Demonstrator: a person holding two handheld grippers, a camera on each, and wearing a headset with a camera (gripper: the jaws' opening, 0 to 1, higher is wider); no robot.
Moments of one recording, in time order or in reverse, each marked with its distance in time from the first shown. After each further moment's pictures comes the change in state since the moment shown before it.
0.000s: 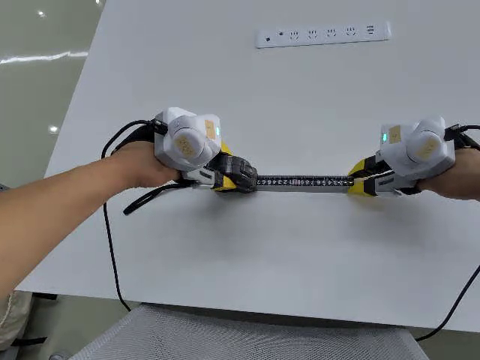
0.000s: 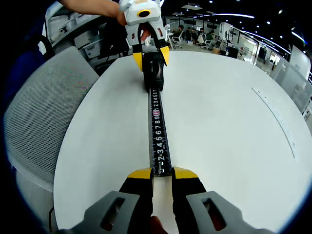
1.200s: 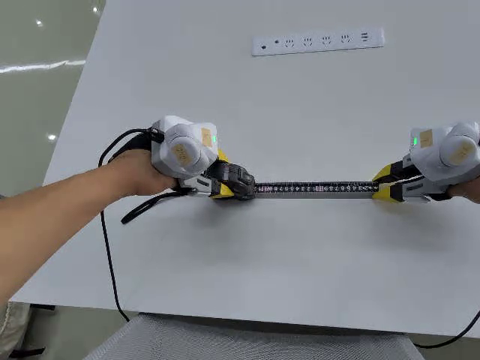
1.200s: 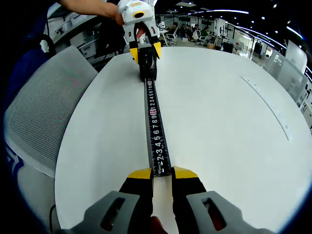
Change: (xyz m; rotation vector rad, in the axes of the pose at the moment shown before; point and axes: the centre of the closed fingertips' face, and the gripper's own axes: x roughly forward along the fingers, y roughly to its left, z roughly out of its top) left arm 0.001 0.000 -0.001 0.005 0.001 -0.012; right arm -0.027 -0.005 -0.033 0.034 0.025 -0.026
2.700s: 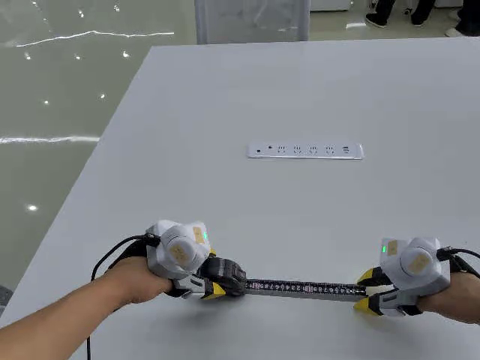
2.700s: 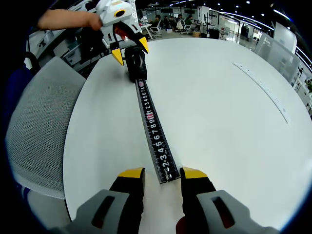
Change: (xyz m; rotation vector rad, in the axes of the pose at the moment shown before) left arm -0.005 0.003 -0.010 -0.246 -0.066 0.105; right arm 0.004 0.004 0.001 0.166 0.068 -0.046
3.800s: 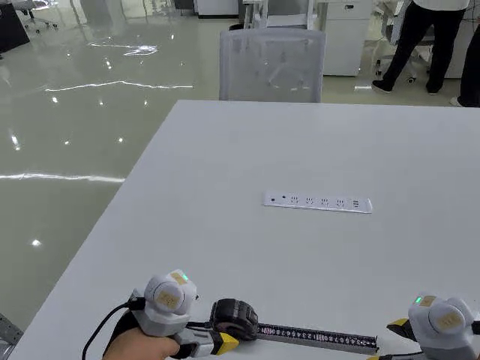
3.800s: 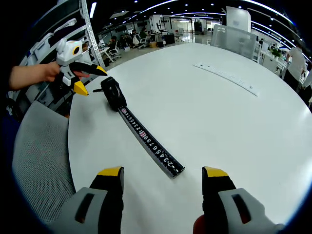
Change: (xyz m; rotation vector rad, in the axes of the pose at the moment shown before) left arm -0.046 -0.008 -0.015 -0.458 -0.162 0.210; right arm -0.038 0.011 0.016 0.322 -0.134 -0.199
